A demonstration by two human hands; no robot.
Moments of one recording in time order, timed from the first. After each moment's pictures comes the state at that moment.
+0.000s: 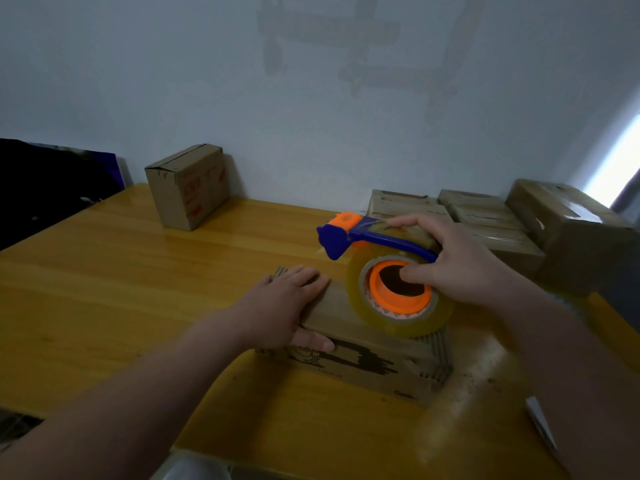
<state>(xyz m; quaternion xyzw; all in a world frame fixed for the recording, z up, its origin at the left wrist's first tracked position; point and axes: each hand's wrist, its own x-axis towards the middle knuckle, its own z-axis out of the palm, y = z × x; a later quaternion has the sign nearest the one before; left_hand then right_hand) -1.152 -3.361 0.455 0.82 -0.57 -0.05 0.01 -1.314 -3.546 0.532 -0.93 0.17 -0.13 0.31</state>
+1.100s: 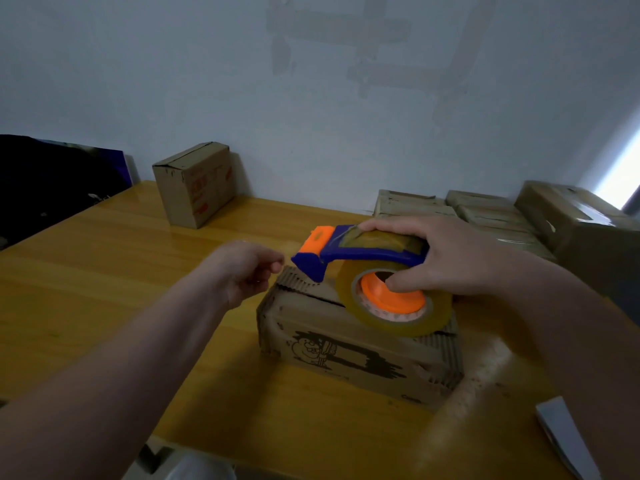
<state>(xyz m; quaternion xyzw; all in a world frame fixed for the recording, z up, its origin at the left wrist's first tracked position) -1.124 -3.344 0.489 0.71 -0.07 -0.31 0.63 -1.301 -3.530 0.560 -0.97 0.08 -0.03 0.22</state>
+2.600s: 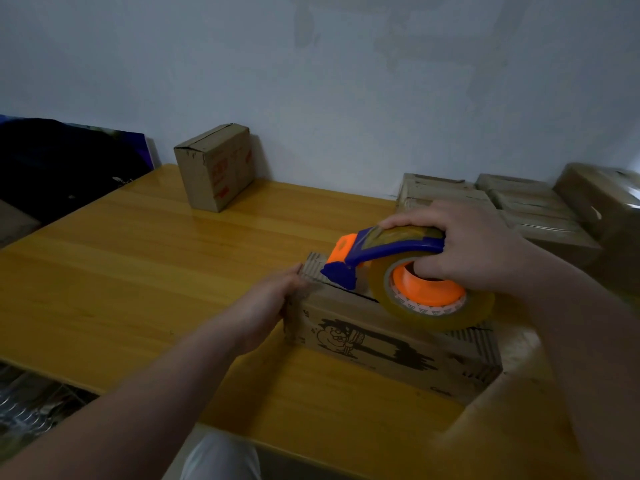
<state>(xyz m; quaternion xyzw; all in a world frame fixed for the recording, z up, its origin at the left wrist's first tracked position) -1.145 -3.326 0.430 0.67 -0.19 -0.38 0.61 -1.285 -3.517 0.546 -0.98 0.10 -0.07 0.14</state>
